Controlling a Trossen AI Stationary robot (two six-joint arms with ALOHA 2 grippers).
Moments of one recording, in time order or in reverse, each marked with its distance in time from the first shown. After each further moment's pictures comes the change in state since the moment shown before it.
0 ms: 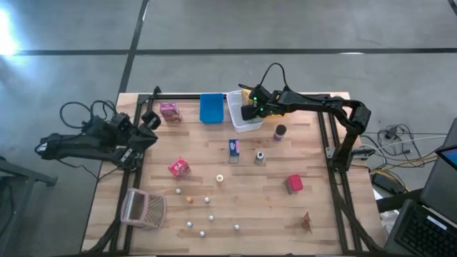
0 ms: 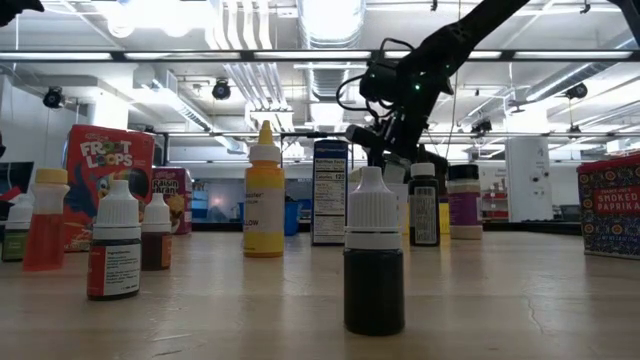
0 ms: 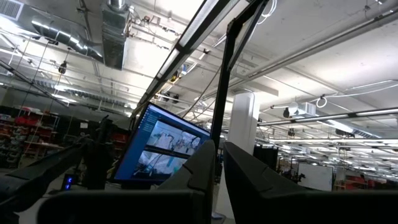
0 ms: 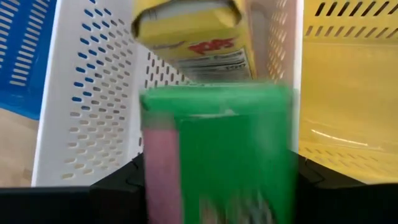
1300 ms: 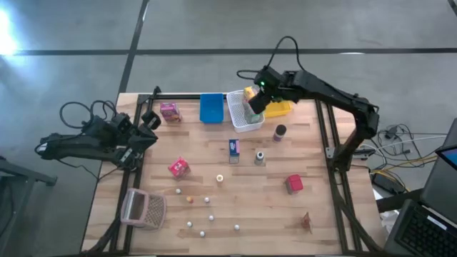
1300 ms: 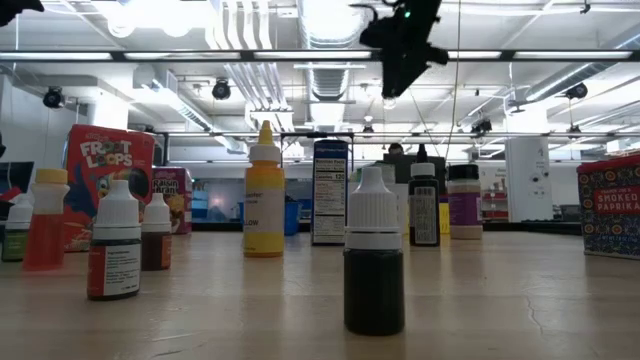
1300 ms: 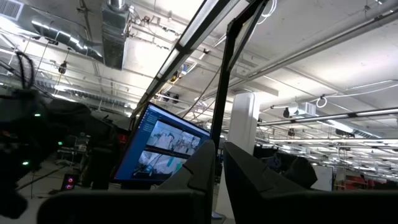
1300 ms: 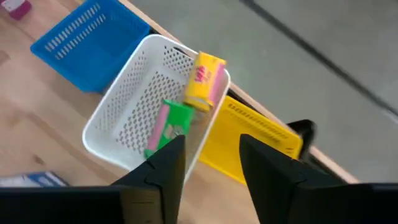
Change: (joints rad) left arm 0.000 0.000 0.000 0.000 0.000 0.000; right arm 0.130 -0.119 0.544 -0.677 0.276 -0.419
